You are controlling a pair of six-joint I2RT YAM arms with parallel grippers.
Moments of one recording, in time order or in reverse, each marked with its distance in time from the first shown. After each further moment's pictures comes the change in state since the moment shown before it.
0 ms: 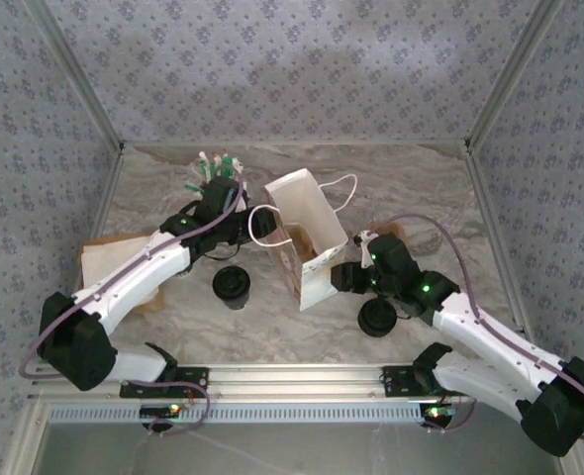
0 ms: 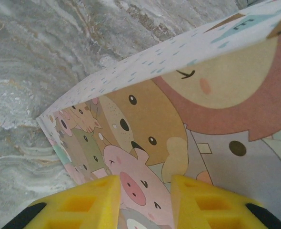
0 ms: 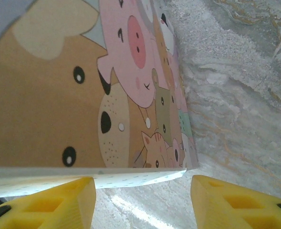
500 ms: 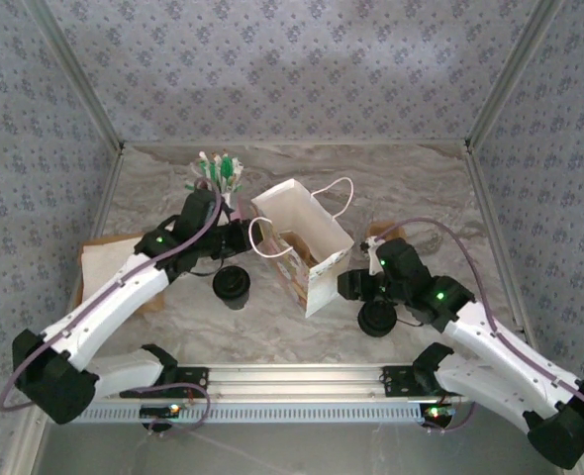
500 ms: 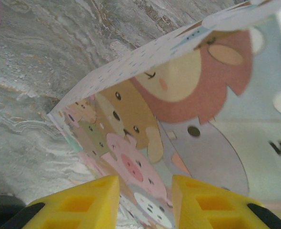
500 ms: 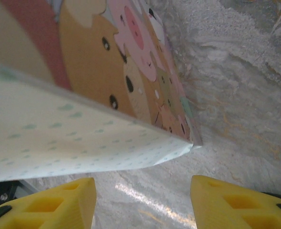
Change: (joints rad) left arm -0.002 -0.188 -0.084 -0.103 -0.005 -0.021; right arm 0.012 -0.100 0.027 -0.157 -0.025 0.016
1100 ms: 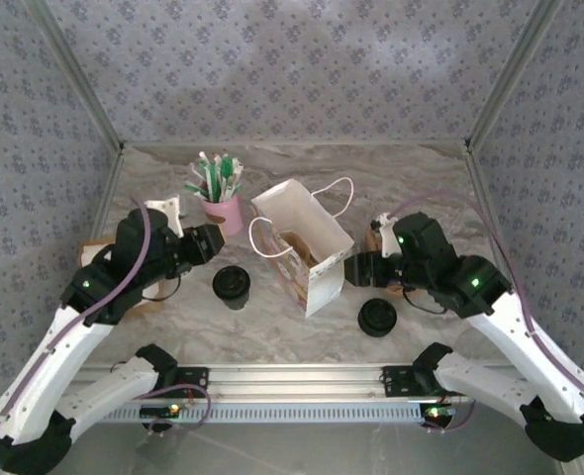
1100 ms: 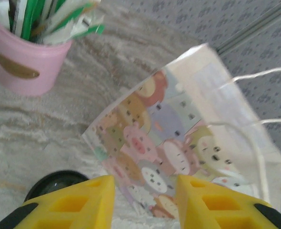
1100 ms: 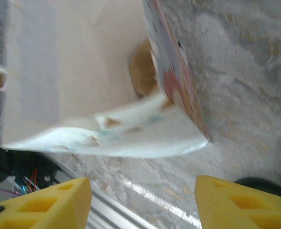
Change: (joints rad) left arm 0.000 -0.345 0.073 -0.266 -0.167 0.072; right arm 0.008 0.025 0.377 -0.348 -0.023 -0.031
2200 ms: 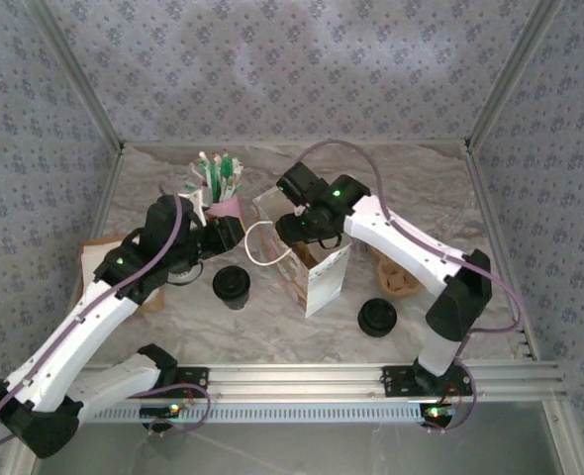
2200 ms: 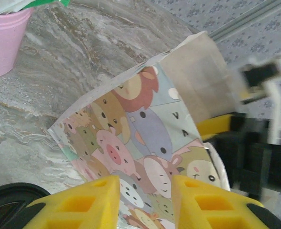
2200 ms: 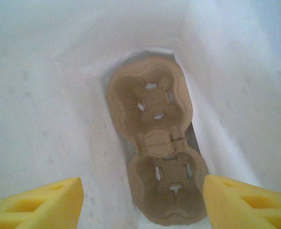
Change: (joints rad) left arm 0.000 0.125 -0.027 0.161 0.095 -0.081; right arm 0.138 0.860 0.668 -0.165 0.212 -0.027
